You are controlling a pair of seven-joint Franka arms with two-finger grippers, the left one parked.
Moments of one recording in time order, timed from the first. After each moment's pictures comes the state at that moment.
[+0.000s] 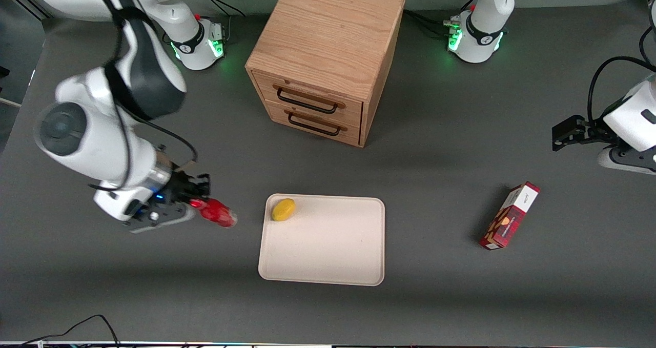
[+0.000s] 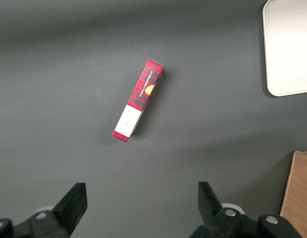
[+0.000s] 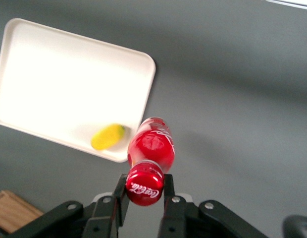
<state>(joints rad) 0.23 0.47 0.12 -1.33 0.00 1.87 0.13</state>
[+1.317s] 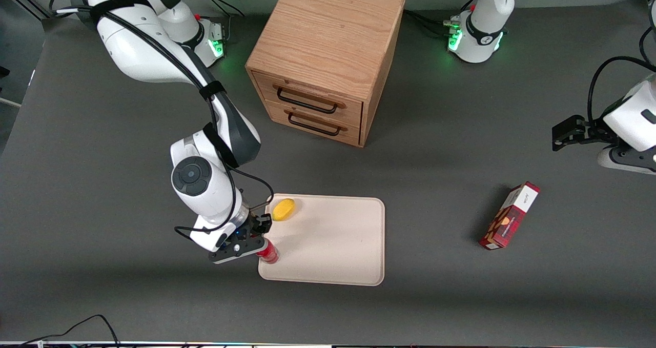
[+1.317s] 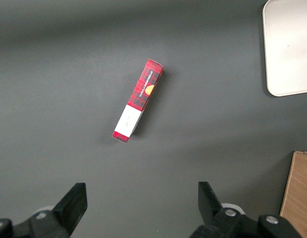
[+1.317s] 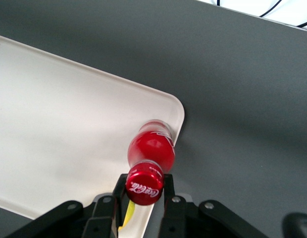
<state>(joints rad) 0.33 0.74 0.11 -1.27 -0.12 2.19 0.21</state>
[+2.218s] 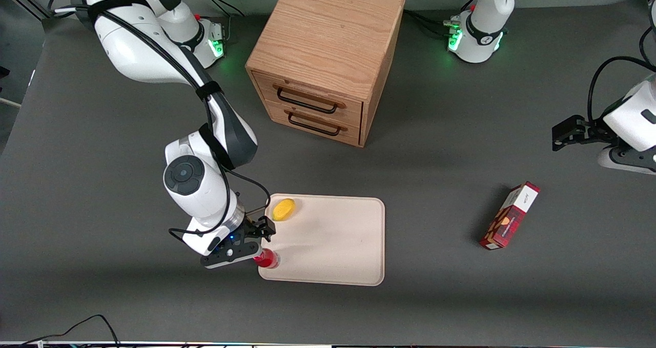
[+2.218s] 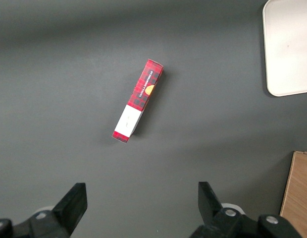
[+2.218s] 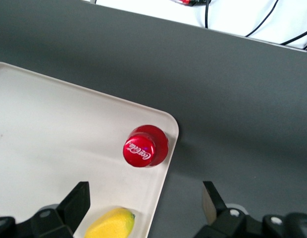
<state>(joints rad) 0.32 0.74 0.10 -1.23 -0.12 2.19 0.23</state>
